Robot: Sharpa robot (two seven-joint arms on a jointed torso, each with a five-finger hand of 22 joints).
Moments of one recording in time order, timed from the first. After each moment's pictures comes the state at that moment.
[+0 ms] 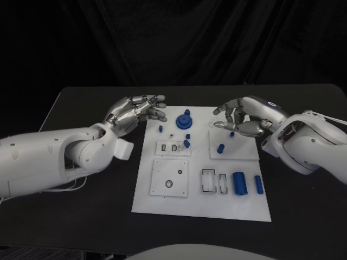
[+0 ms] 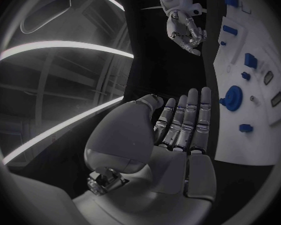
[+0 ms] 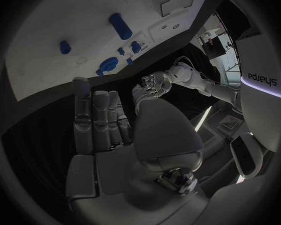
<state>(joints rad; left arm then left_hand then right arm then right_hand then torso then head) 1.28 -1.08 -0.21 1.69 0.02 -0.13 0.60 1.38 0.07 0.23 0.18 0.71 0.72 0.19 0.17 0.07 0.61 0.23 0.60 0.09 0.64 0.18 0.86 0.21 0.10 0.58 0.22 0.74 0.40 1.41 -0.82 -0.25 1.60 -1.26 -0.48 0.11 1.32 0.04 0.15 0.29 0.08 0.77 0.12 0.12 0.28 0.77 0.05 1.05 0.80 1.17 0.00 1.04 0.99 0.14 1.20 0.11 0.62 1.31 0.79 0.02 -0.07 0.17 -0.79</state>
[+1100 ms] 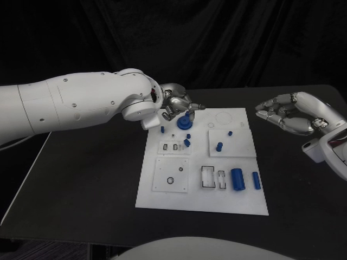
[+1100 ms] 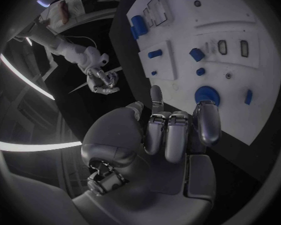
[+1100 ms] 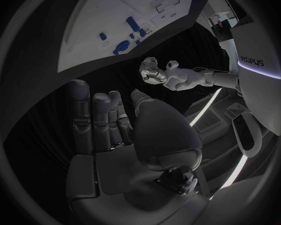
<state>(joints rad) 1.51 -0.74 -0.21 1.49 -0.72 0.04 -0.33 1.01 0.13 0.07 0.29 0.26 0.92 0.04 0.72 0.69 1.47 -0.01 1.57 1.31 1.47 -0.04 1.58 1.31 0.09 1.22 0.07 1.49 1.28 1.39 -1.02 -0.25 1.63 -1.09 -0.52 0.24 1.29 0.07 0.16 0.29 0.15 0.85 0.13 0.14 0.26 0.79 0.05 1.07 0.79 1.22 0.00 1.10 1.04 0.14 1.24 0.11 0.72 1.31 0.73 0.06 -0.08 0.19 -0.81</state>
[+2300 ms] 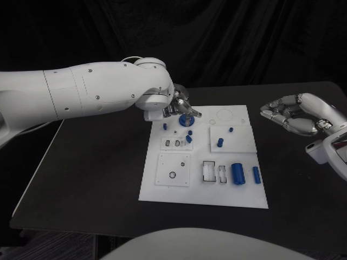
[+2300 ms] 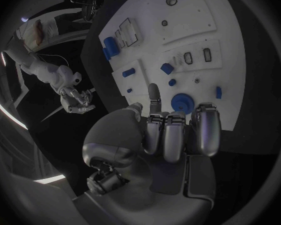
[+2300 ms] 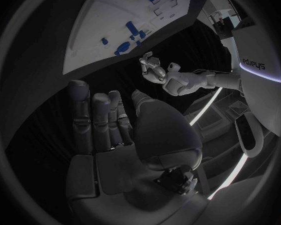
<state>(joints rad) 1.51 -0.66 -0.21 1.42 -0.84 0.21 -0.59 1.01 0.16 0.01 0.28 0.25 1.03 0.01 0.51 0.77 1.46 -0.05 1.57 1.31 1.47 -0.09 1.58 1.31 0.08 1.35 0.03 1.48 1.31 1.36 -1.01 -0.25 1.61 -1.08 -0.53 0.24 1.27 0.07 0.16 0.29 0.16 0.86 0.14 0.14 0.25 0.80 0.06 1.07 0.79 1.23 0.00 1.11 1.05 0.14 1.25 0.11 0.73 1.31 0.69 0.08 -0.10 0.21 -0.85</state>
